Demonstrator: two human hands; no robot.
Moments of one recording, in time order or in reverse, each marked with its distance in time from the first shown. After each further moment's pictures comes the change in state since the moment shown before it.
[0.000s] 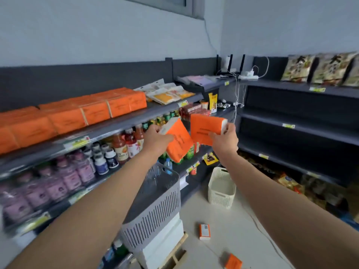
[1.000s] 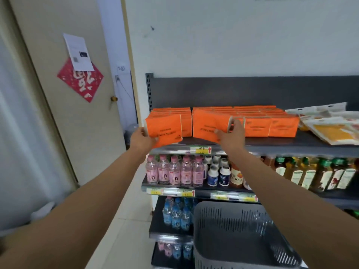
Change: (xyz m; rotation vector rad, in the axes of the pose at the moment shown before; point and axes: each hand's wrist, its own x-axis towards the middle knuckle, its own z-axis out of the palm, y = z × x) left_hand 0.003 -0.061 -0.270 0.039 1.002 -0.284; right_hand -0.040 -0.139 0.292 0.327 -0.938 -0.403
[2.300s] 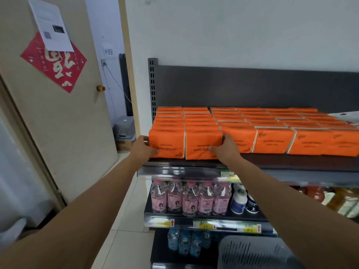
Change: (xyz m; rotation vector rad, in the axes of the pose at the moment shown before) left_hand 0.230 -0.087 0.007 0.145 -0.226 -0.076; right_hand 0.122 0.050 0.175 -0.309 -0.217 0.171
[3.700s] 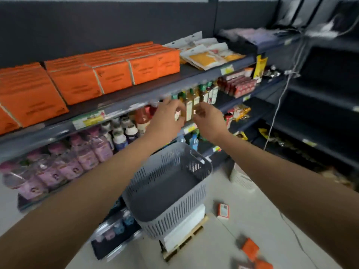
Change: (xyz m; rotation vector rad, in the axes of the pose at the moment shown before) left_hand -0.289 0.093 0.275 0.304 -0.638 0.967; right_hand -0.232 0.160 -0.225 -0.271 0.473 0.118
